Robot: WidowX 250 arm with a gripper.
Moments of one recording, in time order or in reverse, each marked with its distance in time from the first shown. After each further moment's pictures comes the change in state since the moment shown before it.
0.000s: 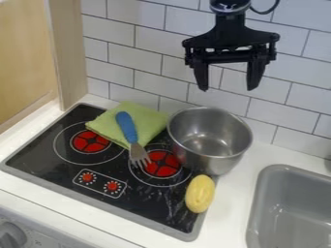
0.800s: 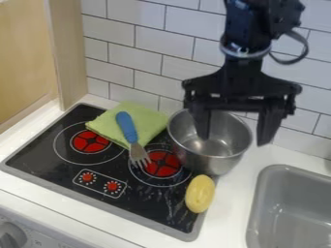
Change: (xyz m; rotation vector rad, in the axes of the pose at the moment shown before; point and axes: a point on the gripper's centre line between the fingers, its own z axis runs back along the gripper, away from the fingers) arm -0.100 -0.003 0.012 0.052 0.024 -0.104
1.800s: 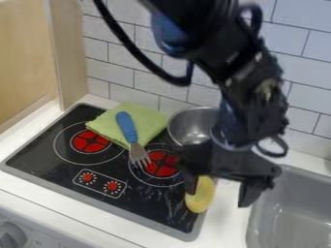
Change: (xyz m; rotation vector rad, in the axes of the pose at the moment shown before) arm -0.022 0.013 -0.069 0.101 -0.031 -0.076
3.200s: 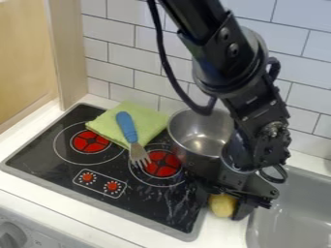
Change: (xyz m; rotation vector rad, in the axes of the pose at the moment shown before) arm 0.007 -0.010 -0.032 0.038 0.015 -0.095
